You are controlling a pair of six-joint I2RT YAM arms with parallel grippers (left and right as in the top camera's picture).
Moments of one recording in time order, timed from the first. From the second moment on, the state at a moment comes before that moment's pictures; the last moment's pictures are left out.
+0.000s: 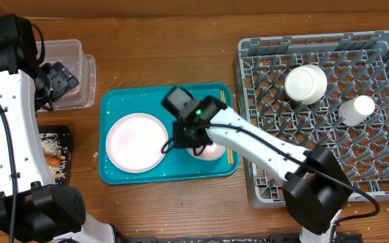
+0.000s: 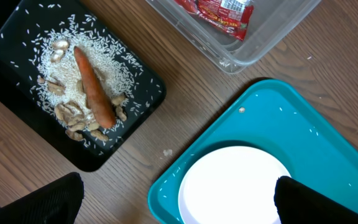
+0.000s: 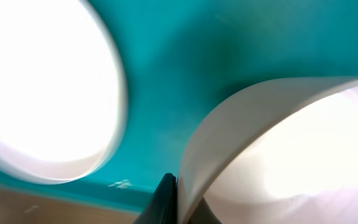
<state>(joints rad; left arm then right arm) 0.27 1.76 1.90 -1.48 -0.15 -0.53 0.83 1.94 1.57 -0.96 -0.09 0.75</state>
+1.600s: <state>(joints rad) 0.27 1.76 1.90 -1.48 -0.15 -0.53 -0.35 1.64 1.20 -1.32 -1.22 -0.38</state>
